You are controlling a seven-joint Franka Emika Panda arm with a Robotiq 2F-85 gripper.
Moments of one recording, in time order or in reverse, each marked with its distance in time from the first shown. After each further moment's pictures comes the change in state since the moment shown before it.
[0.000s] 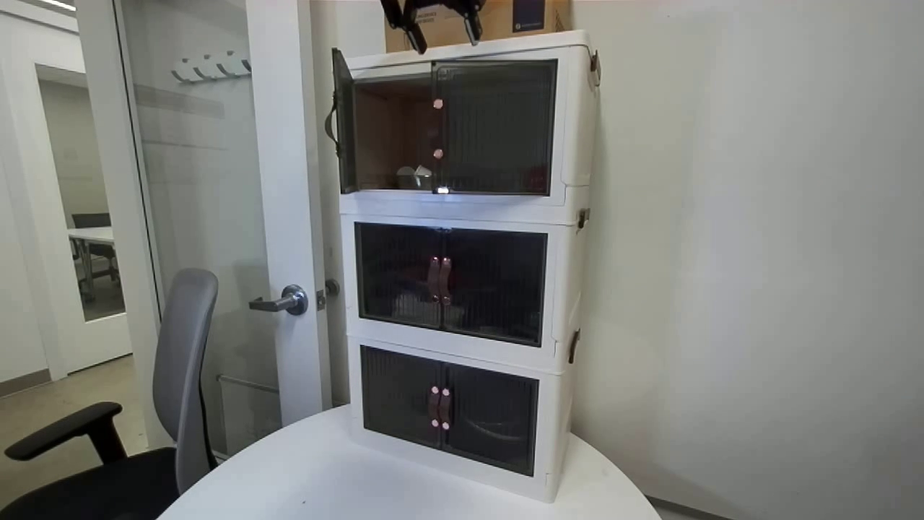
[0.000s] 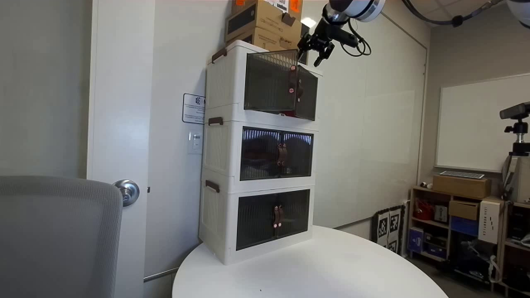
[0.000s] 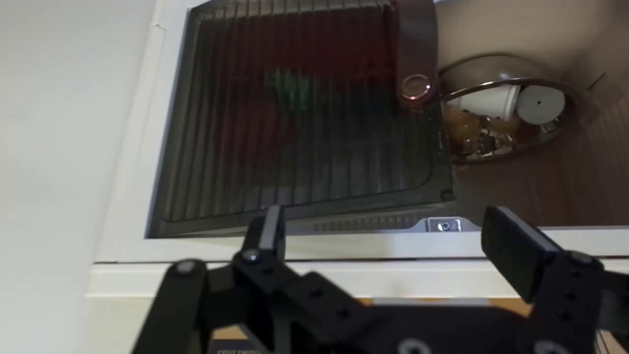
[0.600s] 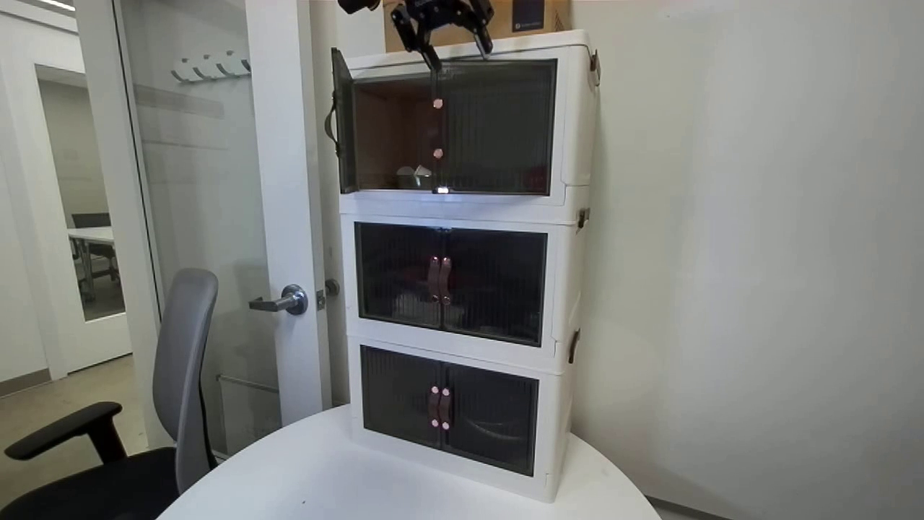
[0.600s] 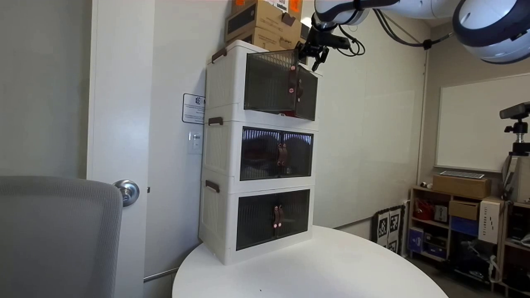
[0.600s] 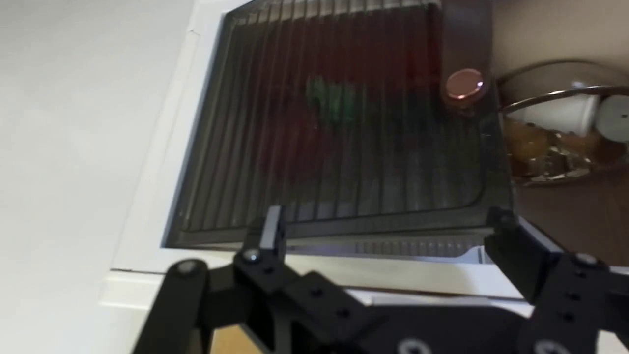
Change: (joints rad) arm 0.070 0.233 -0.065 0.363 -0.162 -0.186 0.108
